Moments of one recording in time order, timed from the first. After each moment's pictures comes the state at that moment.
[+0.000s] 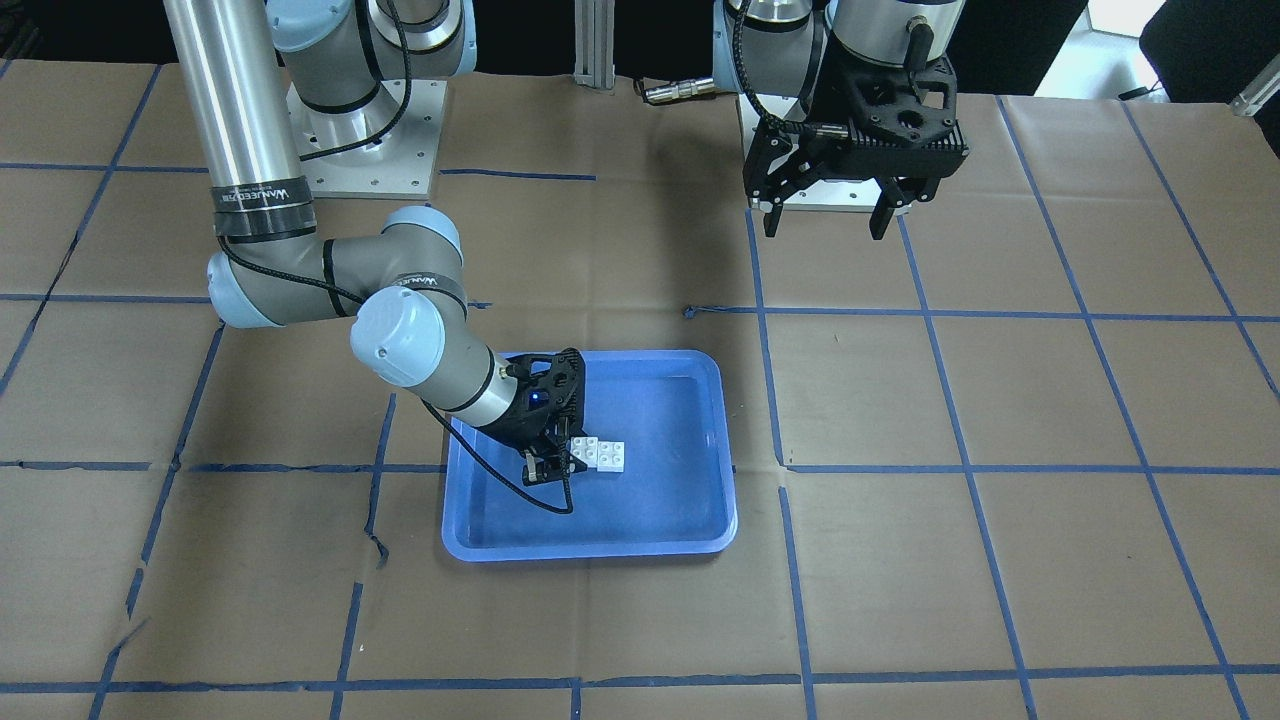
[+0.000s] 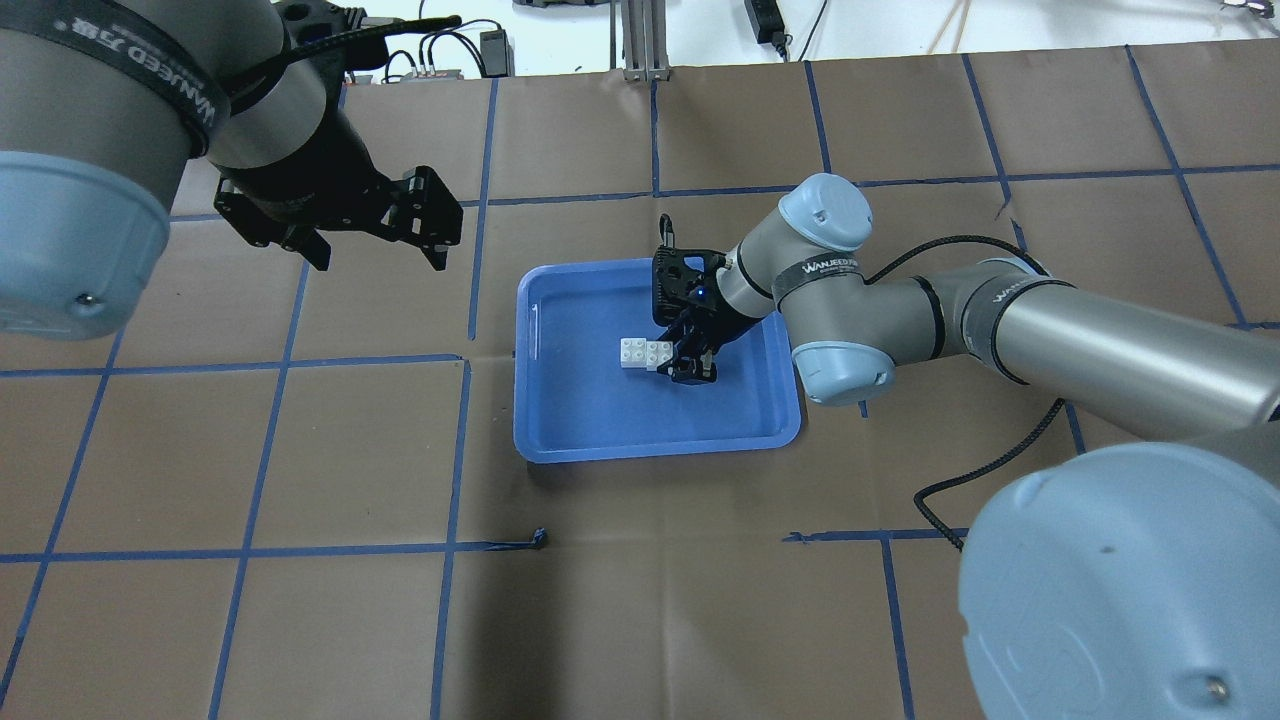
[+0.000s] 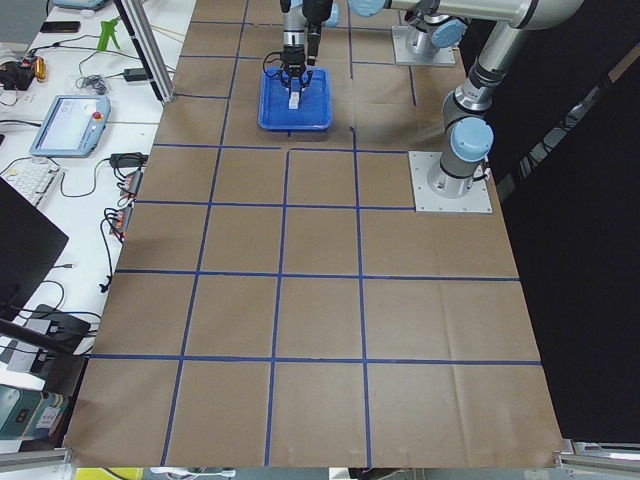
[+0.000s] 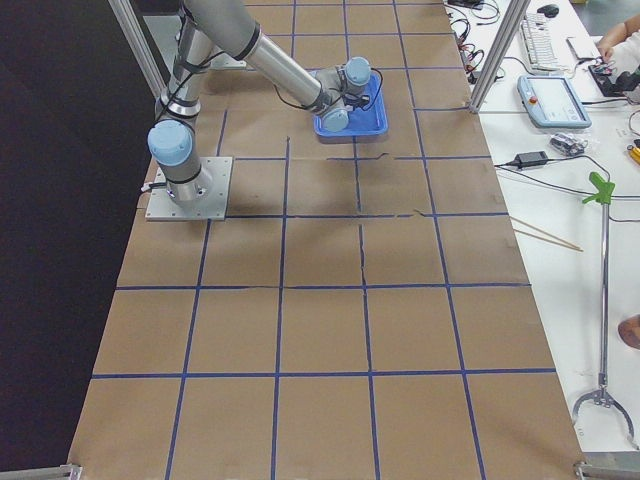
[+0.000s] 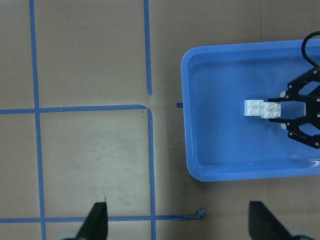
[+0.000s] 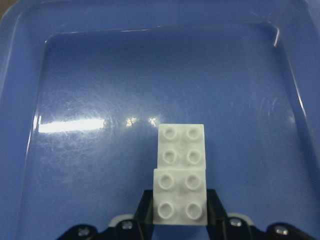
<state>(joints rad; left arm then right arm) -1.67 -1.49 -1.63 -1.48 1.60 -0.08 1.74 -1.05 1.89 -2.51 -1.06 -1.36</state>
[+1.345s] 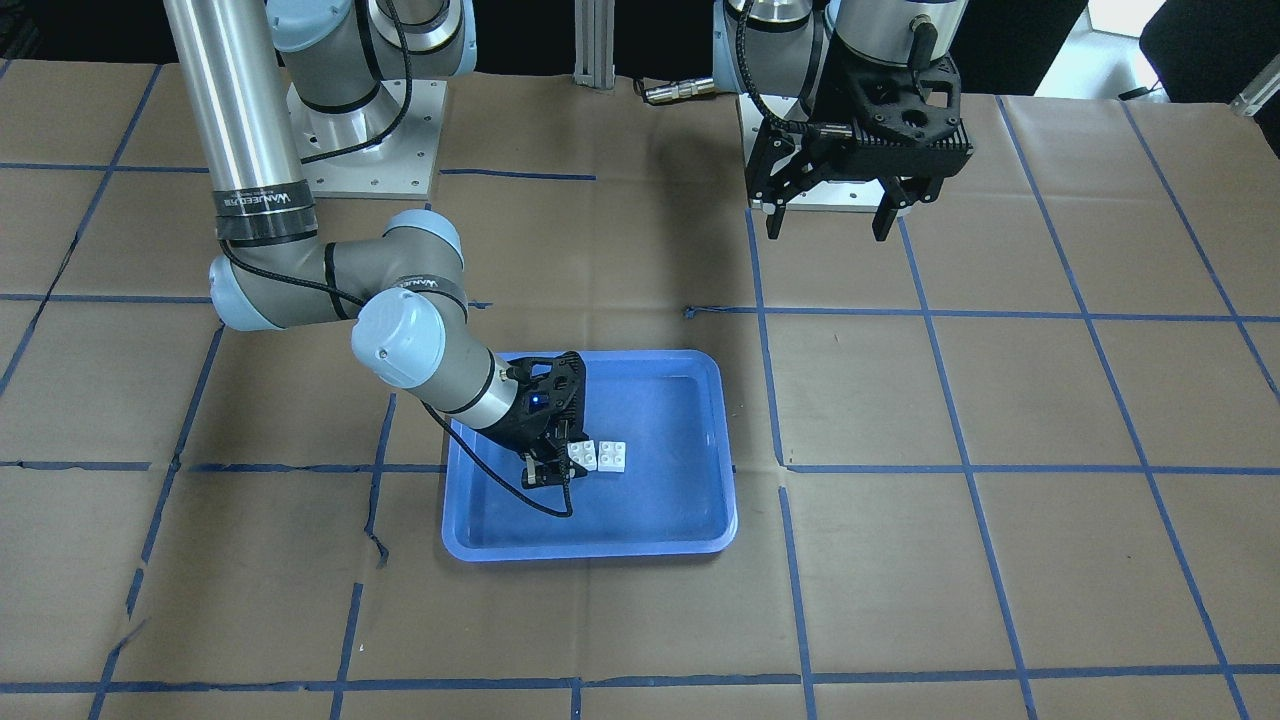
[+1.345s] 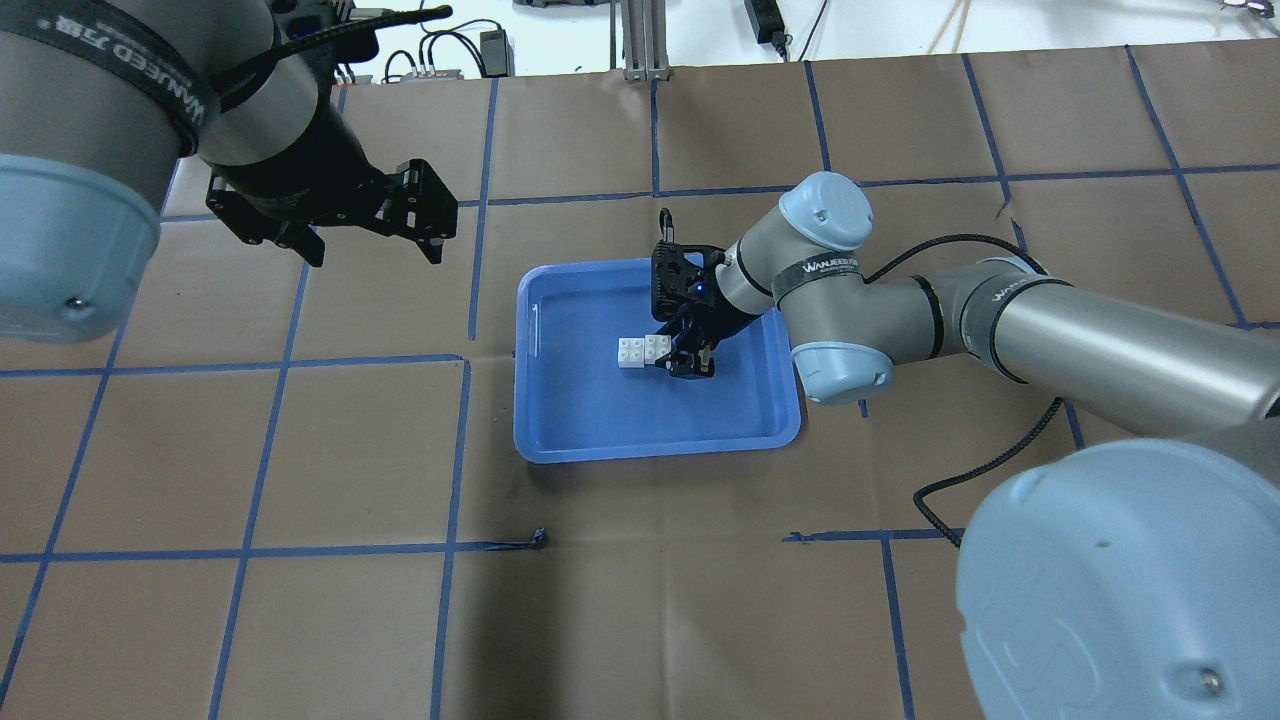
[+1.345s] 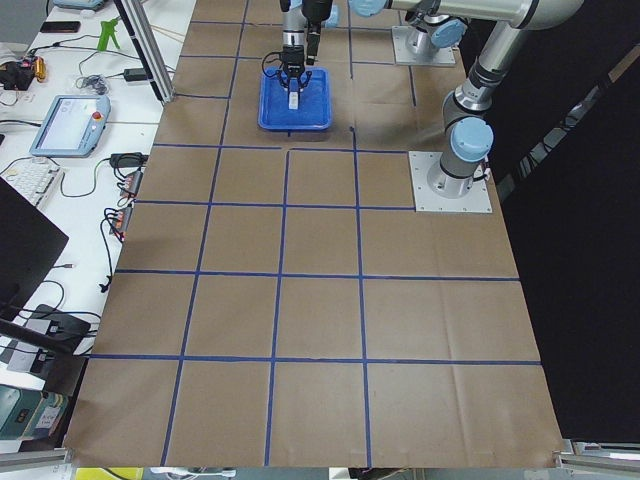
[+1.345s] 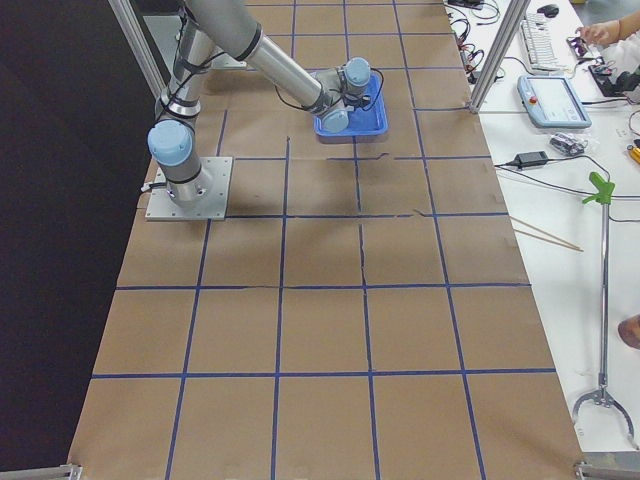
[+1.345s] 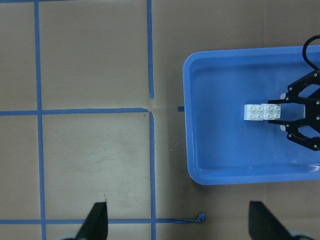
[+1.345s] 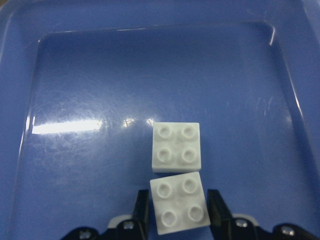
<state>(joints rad) -1.66 -1.49 -1.63 -1.47 1.60 -0.08 1.74 -1.05 1.89 -2.53 -1.06 -1.35</state>
